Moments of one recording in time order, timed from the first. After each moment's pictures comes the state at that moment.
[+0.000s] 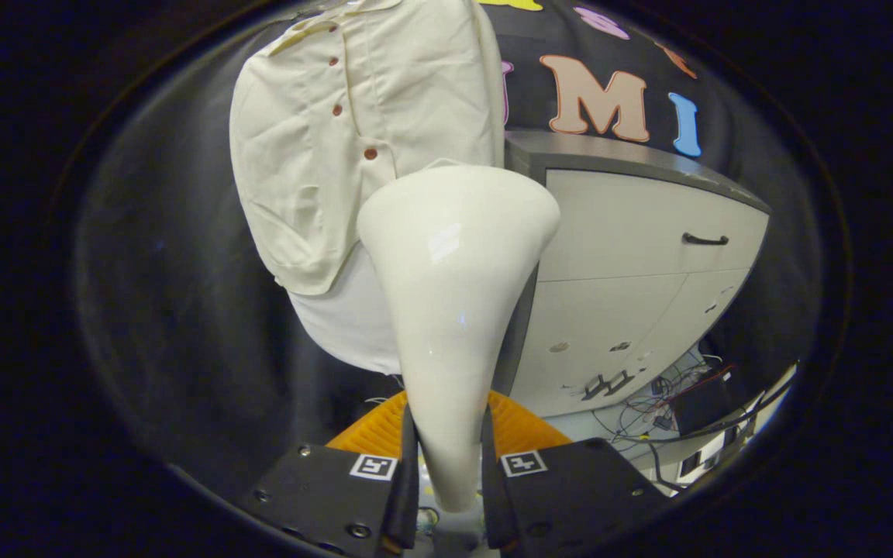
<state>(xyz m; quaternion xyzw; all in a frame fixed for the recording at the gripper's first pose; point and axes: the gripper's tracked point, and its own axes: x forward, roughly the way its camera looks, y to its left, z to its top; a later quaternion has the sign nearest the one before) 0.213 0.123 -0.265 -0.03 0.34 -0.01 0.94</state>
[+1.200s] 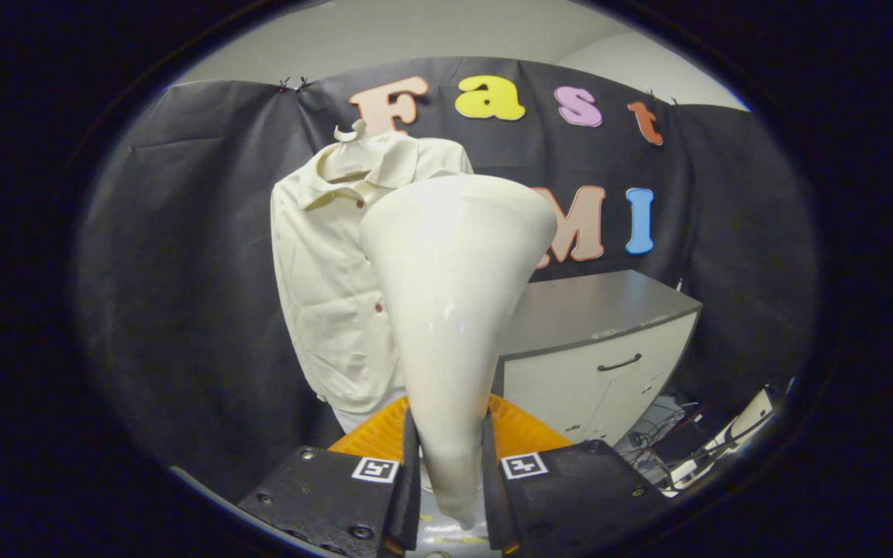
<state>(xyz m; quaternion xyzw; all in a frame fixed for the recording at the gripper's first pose) 0.127 0.148 -0.049 -0.01 0.14 -0.04 0.99</state>
